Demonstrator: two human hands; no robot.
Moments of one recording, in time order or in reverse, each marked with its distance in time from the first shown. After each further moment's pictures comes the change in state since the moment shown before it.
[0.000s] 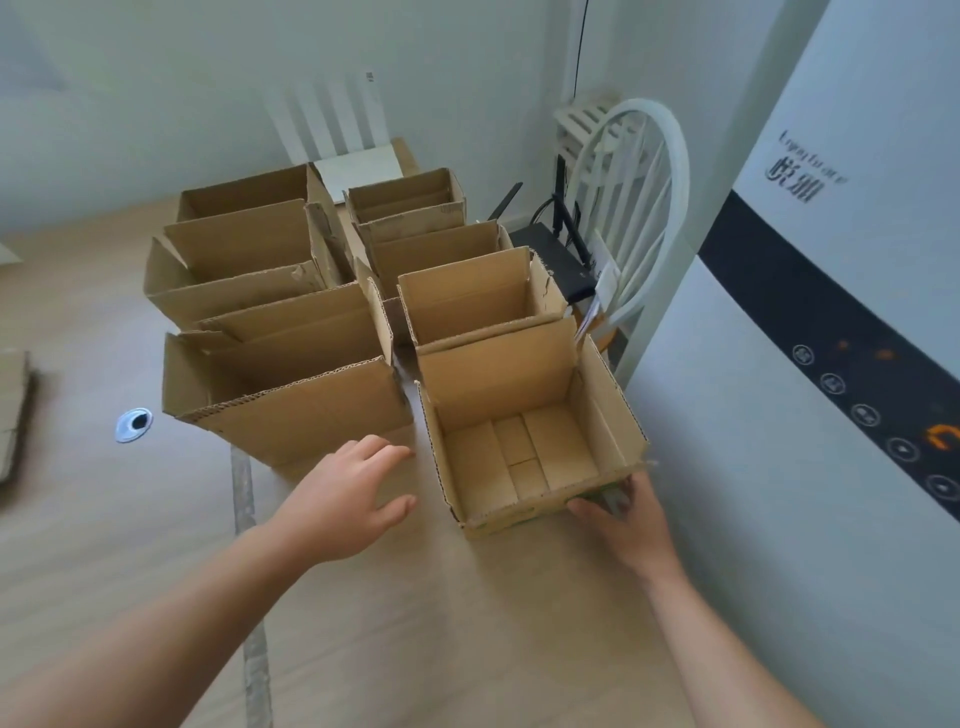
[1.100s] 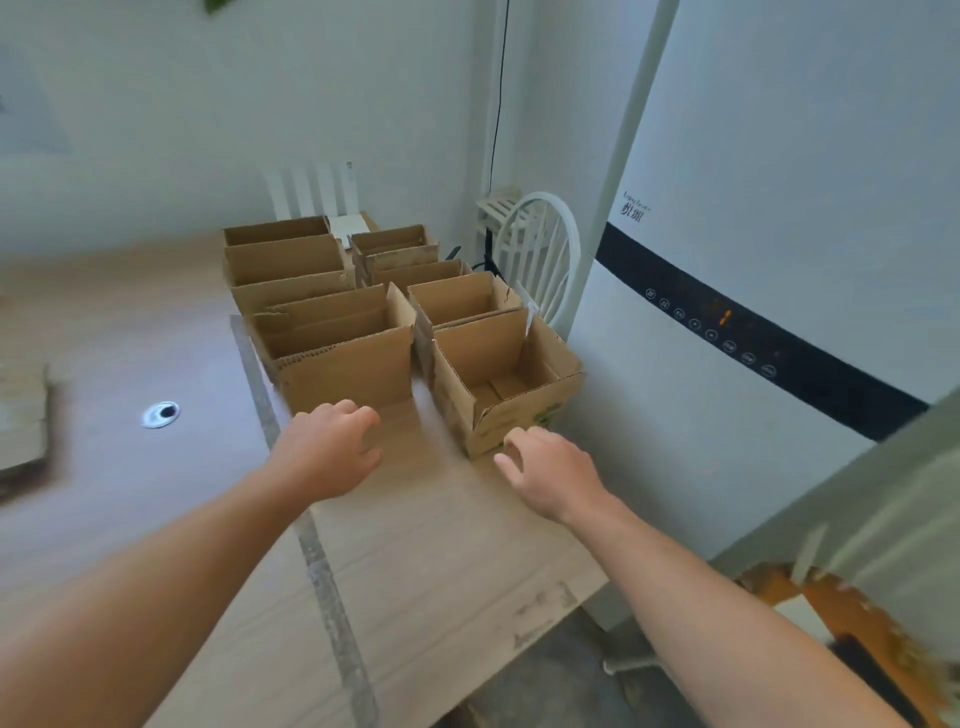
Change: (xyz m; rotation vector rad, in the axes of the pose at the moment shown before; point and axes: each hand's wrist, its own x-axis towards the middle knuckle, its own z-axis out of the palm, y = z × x) left_hand -0.138 -0.019 -0.057 0.176 0.146 0.042; right_hand -0.197 -0.137 0.072 -1.066 -0.018 -0.334
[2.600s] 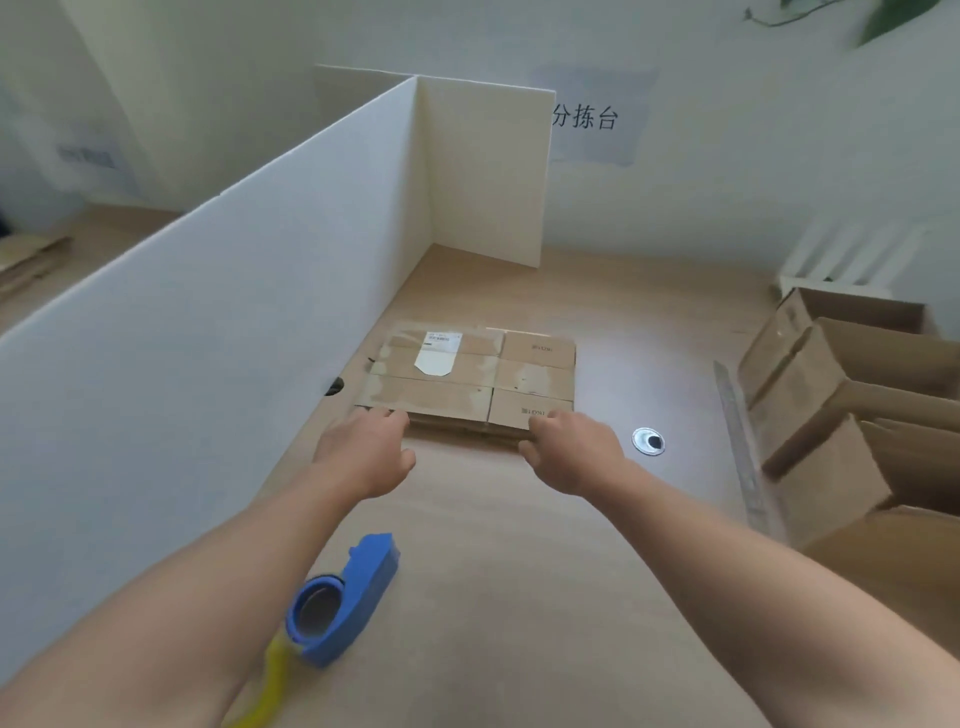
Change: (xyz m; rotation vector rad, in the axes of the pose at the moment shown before) left_hand -0.286 -0.475 -0.031 0.000 -0.080 -0.871; right_hand 0.130 -0.588 0.157 -0.205 -0.236 -0.742
